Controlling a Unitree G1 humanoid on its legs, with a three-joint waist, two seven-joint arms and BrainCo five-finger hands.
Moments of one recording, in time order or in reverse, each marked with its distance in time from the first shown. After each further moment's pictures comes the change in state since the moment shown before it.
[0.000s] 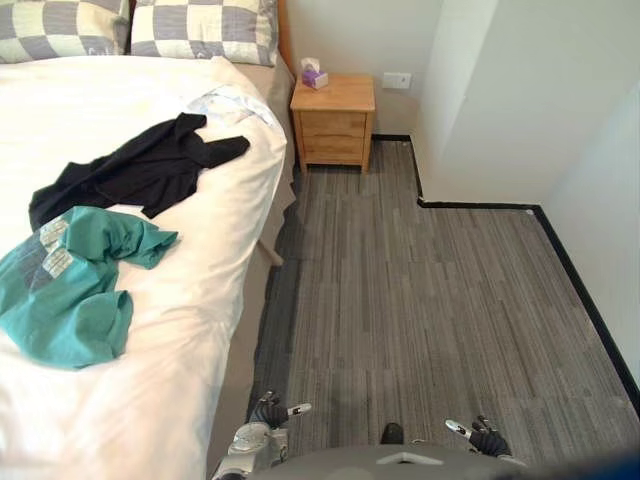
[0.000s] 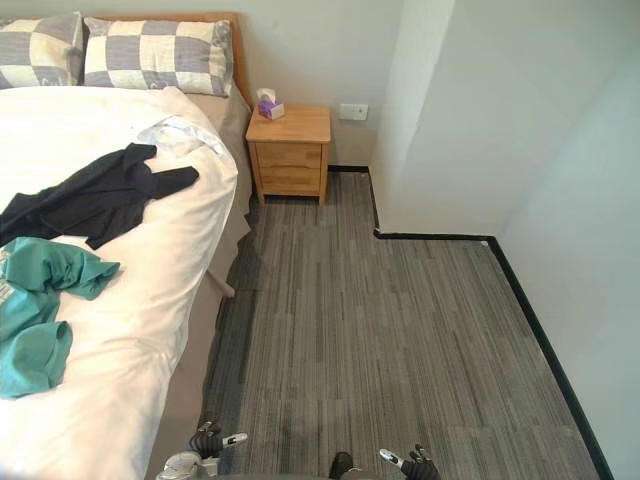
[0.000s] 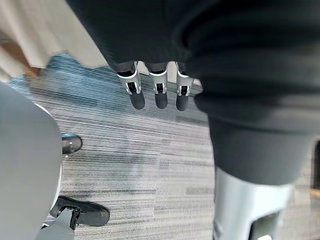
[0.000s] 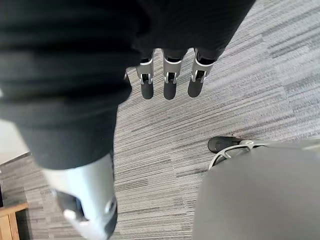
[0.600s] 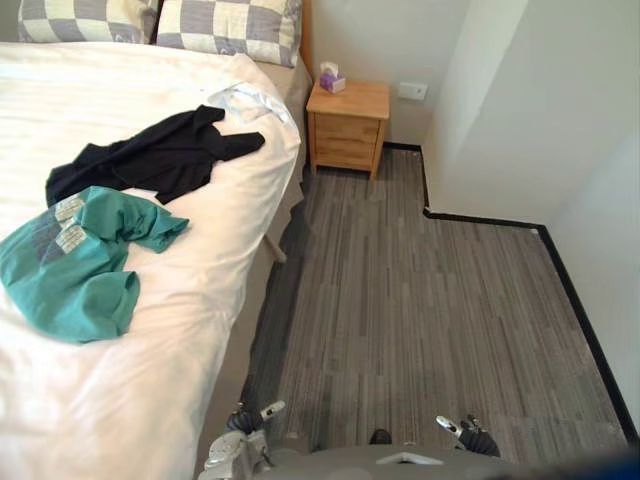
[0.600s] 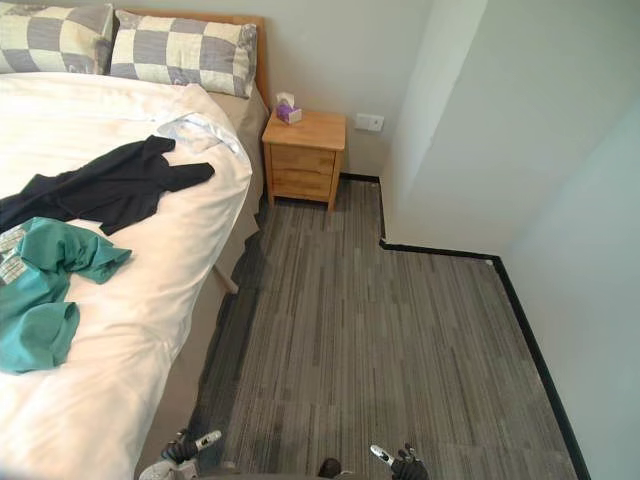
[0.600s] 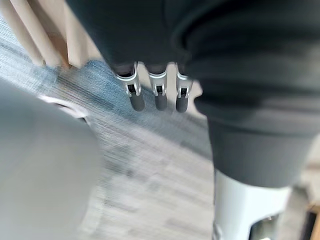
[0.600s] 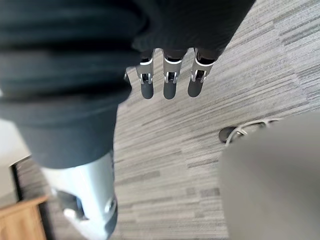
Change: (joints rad) left arm 0.041 -0.001 0.226 -0.088 -0.101 0.019 0.039; right arm 0.030 0.048 -0.053 -0.065 0.039 -0.041 0.041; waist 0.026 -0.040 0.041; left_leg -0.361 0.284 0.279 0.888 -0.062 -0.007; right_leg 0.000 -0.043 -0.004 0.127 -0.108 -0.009
